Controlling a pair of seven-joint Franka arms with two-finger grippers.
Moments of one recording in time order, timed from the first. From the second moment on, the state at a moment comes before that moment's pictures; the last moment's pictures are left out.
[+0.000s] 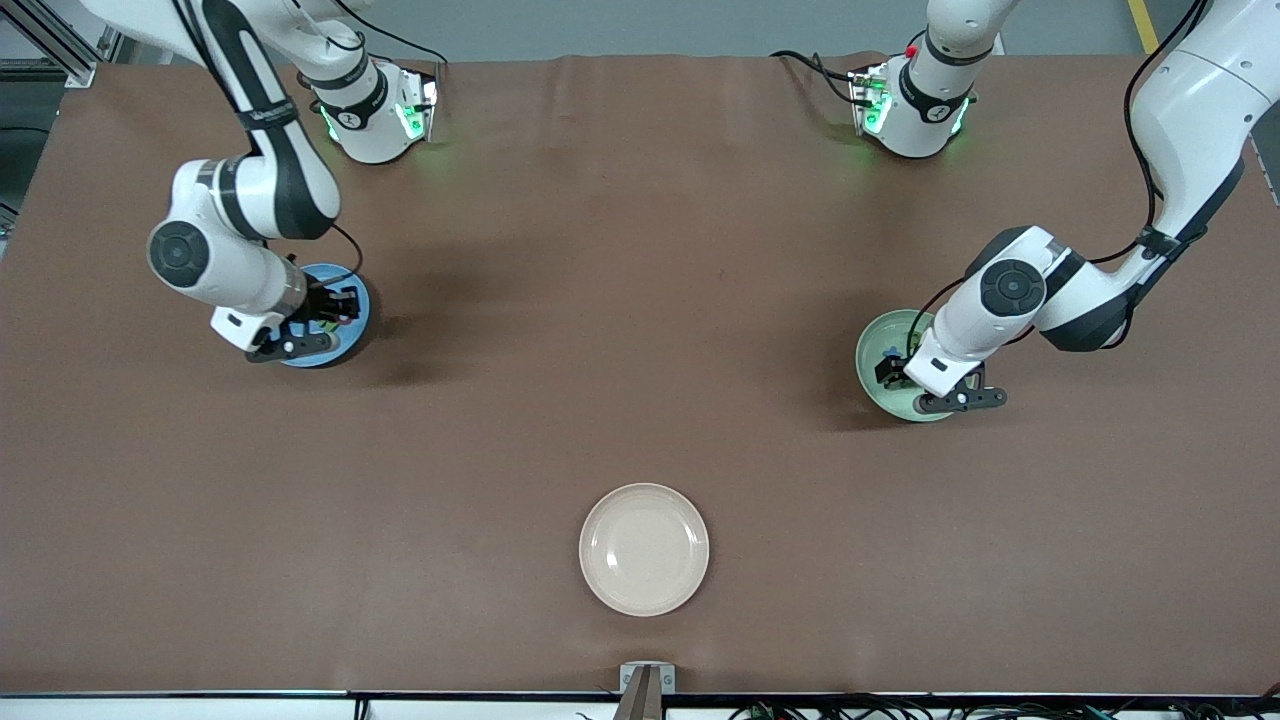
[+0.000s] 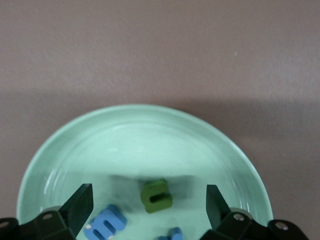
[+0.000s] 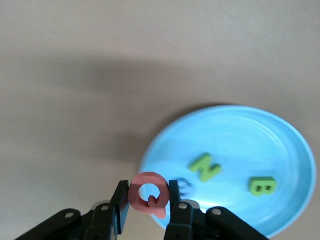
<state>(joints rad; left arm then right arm) 0.85 0.71 -1.00 -2.18 0.98 2.36 -0.89 0.15 0.09 -0.14 -2.44 0.06 2.30 -0.22</state>
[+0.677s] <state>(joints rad) 0.84 0.61 -1.02 -2.12 0.78 2.28 -0.72 -0.03 0.08 -0.14 -2.59 0.06 2.48 -0.41</state>
